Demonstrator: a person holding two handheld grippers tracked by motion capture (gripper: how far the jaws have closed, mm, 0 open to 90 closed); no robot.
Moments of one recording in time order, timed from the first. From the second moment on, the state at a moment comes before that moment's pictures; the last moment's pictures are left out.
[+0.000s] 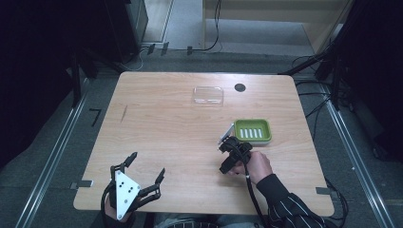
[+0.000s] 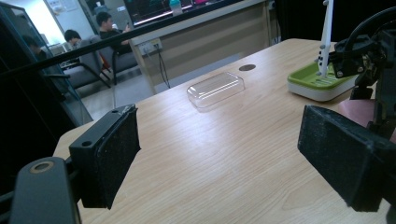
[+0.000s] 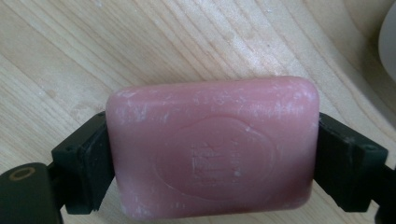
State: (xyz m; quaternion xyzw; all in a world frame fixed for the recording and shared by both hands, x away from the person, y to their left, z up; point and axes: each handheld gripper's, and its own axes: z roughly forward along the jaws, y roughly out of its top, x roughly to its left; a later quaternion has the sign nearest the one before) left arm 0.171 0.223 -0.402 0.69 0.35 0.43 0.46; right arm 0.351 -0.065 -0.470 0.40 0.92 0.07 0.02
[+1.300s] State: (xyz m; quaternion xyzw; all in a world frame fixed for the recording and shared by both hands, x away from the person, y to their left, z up) left arm 0.171 0.224 -0.402 0.69 0.34 0.44 0.46; right arm 0.352 -0.073 -0.458 0.39 0.92 0.06 0.02
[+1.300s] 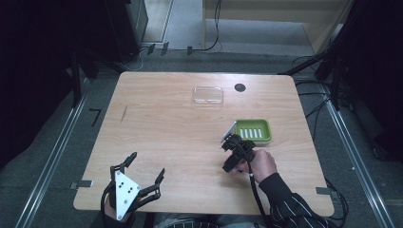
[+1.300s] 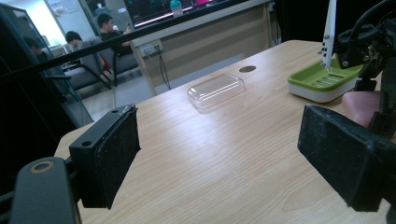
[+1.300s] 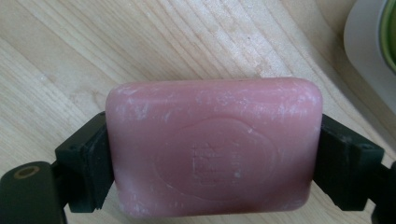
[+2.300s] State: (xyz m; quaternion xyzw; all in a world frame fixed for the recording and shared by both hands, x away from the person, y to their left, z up) left arm 0.170 0.223 -0.402 0.69 0.35 0.44 0.46; right arm 0.355 -0.095 -0.441 0.41 0.91 0.06 0.03
